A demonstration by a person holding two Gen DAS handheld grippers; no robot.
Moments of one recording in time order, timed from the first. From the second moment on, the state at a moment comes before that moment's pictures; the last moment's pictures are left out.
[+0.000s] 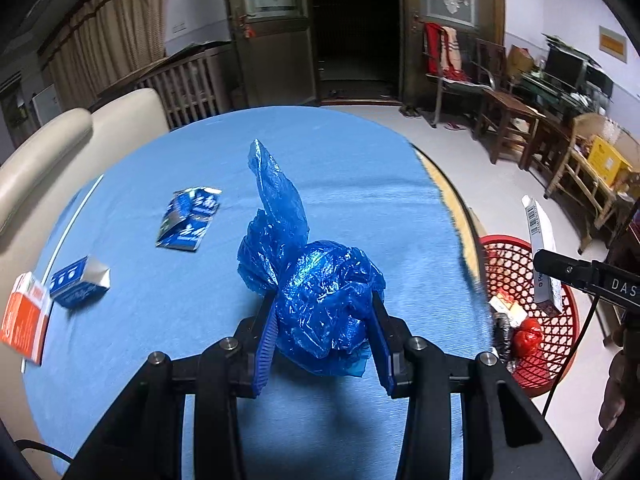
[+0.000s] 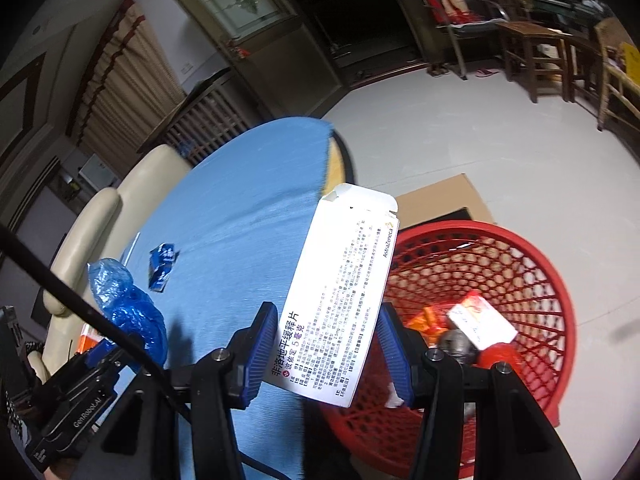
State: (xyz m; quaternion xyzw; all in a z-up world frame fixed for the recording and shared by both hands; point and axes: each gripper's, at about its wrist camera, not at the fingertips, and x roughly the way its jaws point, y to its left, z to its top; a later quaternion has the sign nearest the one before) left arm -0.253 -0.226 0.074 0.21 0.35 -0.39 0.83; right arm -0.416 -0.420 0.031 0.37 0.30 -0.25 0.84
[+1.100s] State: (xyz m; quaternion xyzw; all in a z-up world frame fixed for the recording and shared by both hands) left arm -0.324 -0.303 0.088 0.25 0.32 -0.48 0.78; right arm -0.489 -0.458 -0.015 0.41 0.33 -0.32 0.79
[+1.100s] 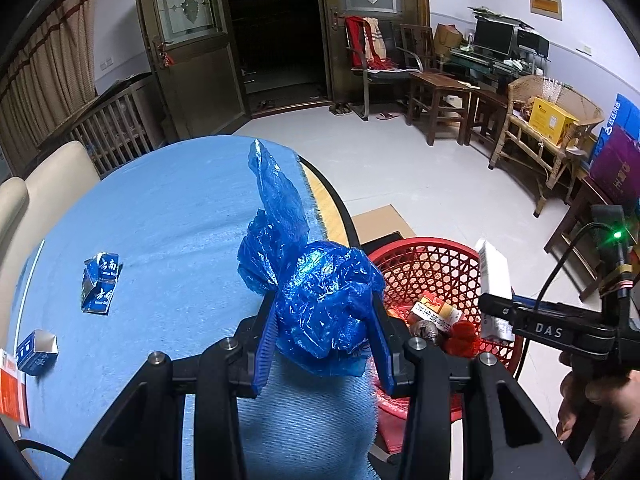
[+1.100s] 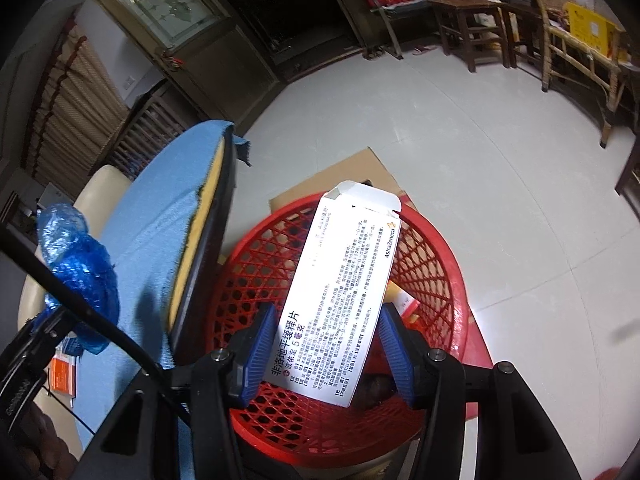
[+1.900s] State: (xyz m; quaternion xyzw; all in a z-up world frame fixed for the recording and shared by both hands) left arm -0.350 -0.321 0.083 0.26 0.33 -0.53 0.73; right arm -0.533 -0.470 -0.001 0.45 0.26 -0.36 0.77
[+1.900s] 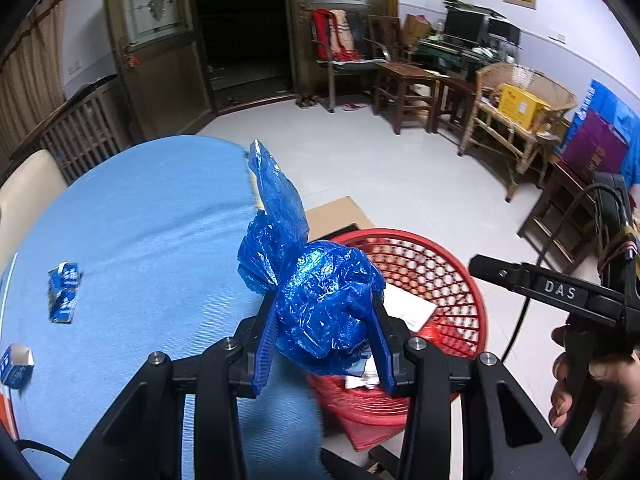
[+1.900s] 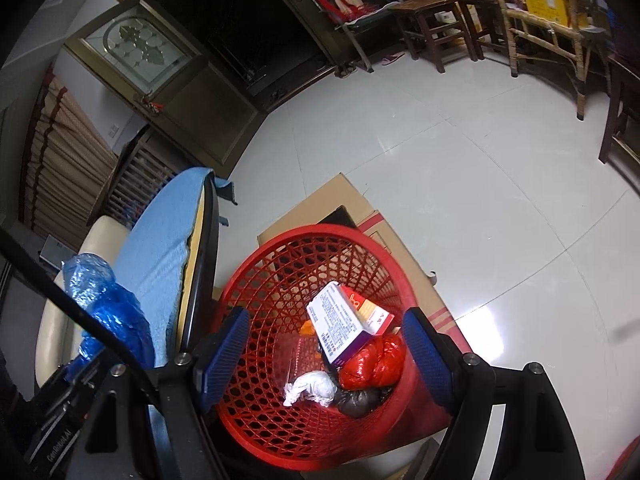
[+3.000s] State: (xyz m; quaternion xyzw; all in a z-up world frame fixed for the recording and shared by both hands) left arm -0.287 -0.267 0.057 0.23 0.42 -0.45 0.75; right arm -0.491 -0.430 0.032 0.40 0.29 -0.33 0.80
